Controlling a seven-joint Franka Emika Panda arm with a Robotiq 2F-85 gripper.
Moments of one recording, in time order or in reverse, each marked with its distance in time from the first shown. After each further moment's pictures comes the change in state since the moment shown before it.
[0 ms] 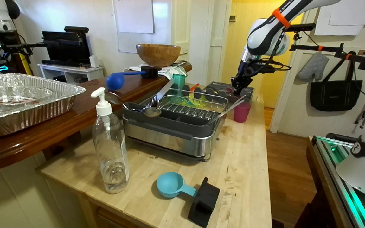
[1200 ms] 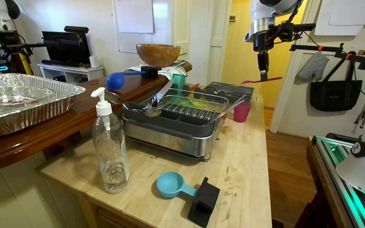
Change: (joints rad) arm 0.081 -0.271 -0.006 0.122 0.010 -0.926 -0.370
